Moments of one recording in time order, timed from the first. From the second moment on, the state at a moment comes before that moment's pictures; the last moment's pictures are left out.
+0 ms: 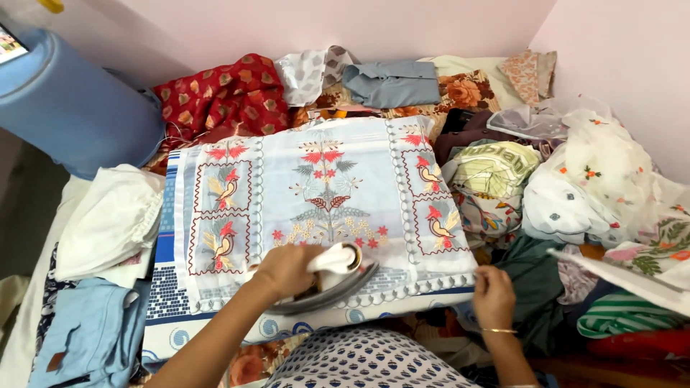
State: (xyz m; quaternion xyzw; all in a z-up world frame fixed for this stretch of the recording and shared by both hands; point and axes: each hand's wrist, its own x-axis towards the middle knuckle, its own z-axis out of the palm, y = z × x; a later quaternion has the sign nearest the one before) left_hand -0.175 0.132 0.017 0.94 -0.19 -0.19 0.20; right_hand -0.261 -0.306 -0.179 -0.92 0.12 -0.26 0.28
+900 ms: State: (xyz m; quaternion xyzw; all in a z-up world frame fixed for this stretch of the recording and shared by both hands) left_hand -0.204 0.026 -0.004 0.93 -0.28 -0.14 0.21; right_hand -0.247 -0.323 -0.154 -0.92 0.12 -0.24 0.29
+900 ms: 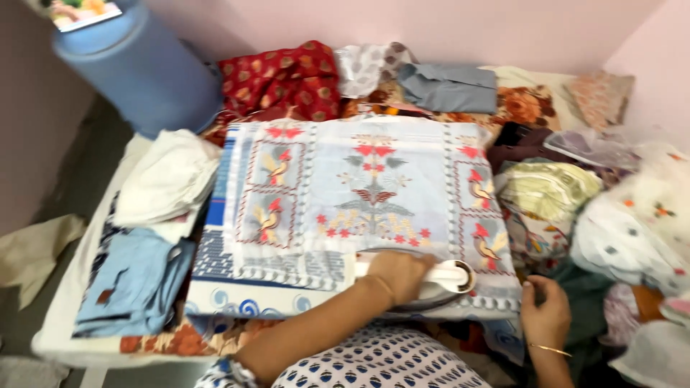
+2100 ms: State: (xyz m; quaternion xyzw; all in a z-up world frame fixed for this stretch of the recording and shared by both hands) left_hand -0.203 0.331 -0.005 0.95 0.19 -0.03 0.23; right_hand -0.147 -0.157 -0.154 -0.99 -0.08 -0.07 0.02
